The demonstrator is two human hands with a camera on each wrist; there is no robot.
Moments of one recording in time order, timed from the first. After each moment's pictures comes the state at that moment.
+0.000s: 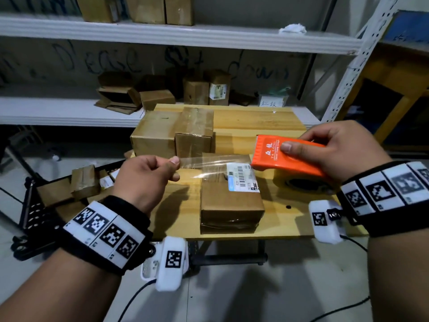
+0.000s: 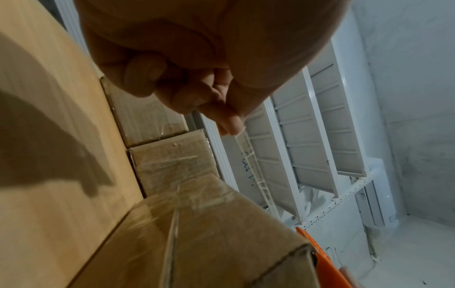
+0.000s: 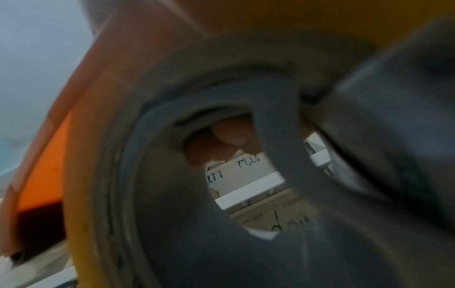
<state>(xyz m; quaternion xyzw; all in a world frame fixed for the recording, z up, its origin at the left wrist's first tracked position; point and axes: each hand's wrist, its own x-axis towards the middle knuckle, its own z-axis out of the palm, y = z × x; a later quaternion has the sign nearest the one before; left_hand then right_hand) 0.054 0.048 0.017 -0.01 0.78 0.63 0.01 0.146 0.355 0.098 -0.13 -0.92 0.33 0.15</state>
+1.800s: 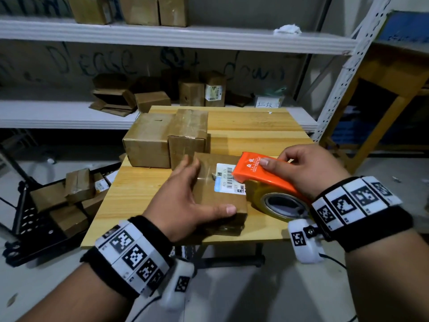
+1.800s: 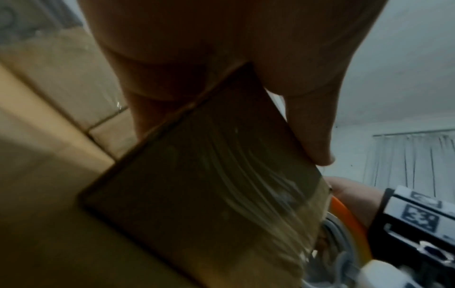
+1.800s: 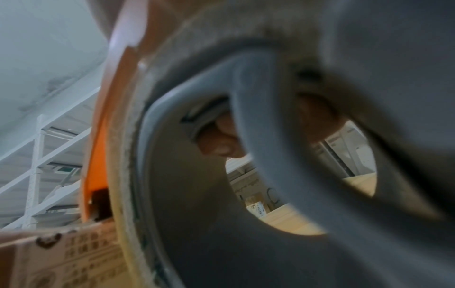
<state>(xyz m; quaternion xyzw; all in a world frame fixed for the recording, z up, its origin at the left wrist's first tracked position) 0.081 0.087 0.010 0.21 0.87 0.43 0.09 0.135 0.339 0.066 -0.19 -0.92 0.34 0.07</state>
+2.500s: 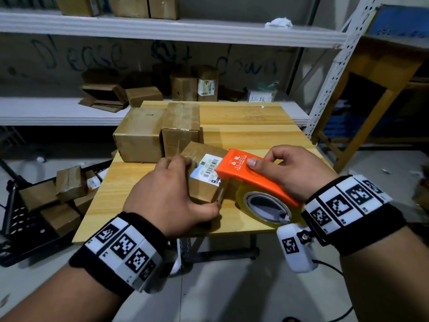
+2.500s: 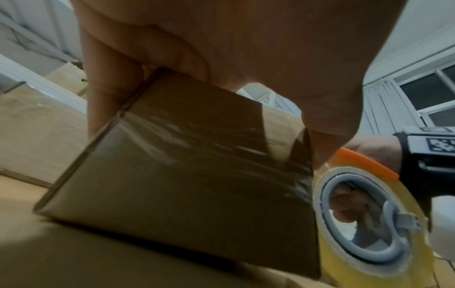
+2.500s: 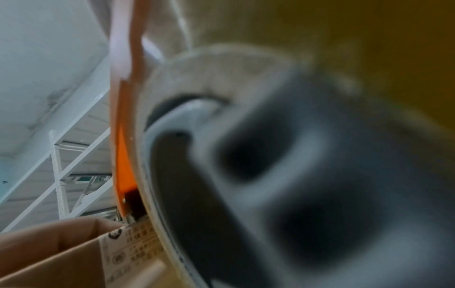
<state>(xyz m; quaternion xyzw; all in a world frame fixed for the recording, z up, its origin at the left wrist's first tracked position) 0.091 0.089 0.023 0.19 0.97 0.17 -0.01 0.148 0.329 0.061 -0.17 -0.91 0.37 0.03</state>
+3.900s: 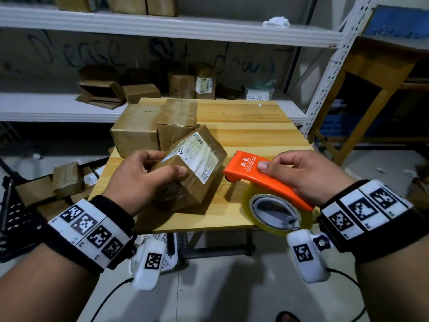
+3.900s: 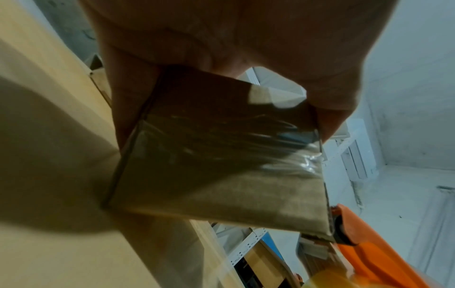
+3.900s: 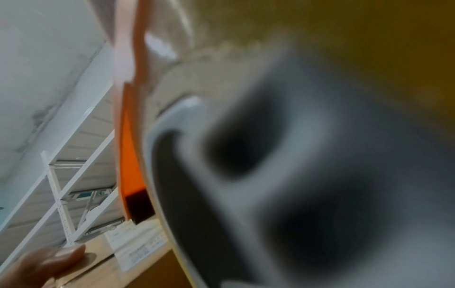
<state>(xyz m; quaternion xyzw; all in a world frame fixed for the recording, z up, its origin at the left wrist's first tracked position) 0.071 0.057 0.018 0.04 0.77 0.63 0.08 0.177 0.339 0.067 -0.14 -0.89 0.44 -0.01</state>
